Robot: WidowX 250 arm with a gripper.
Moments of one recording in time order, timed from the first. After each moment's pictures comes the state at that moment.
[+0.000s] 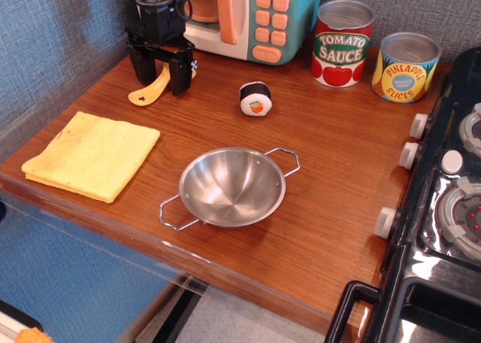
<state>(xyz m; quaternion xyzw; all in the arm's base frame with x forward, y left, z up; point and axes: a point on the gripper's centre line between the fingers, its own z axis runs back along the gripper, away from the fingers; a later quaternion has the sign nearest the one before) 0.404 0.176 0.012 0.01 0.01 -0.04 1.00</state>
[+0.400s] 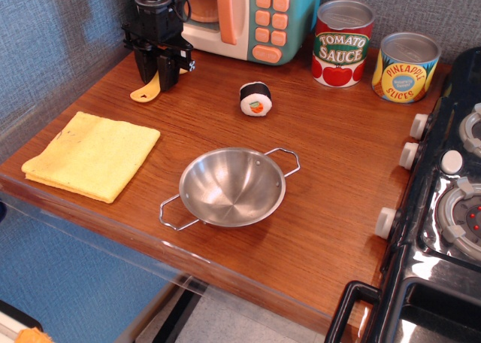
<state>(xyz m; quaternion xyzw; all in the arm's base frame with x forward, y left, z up) 0.398 0.173 0.008 0.01 0.02 -0.03 1.00</state>
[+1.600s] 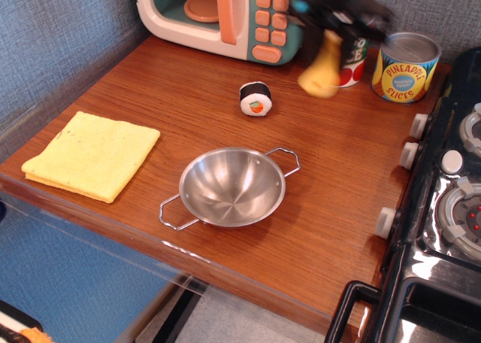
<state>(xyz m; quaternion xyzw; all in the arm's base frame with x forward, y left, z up) 0.407 -0.057 0.093 0.01 -0.06 0.00 1.00</state>
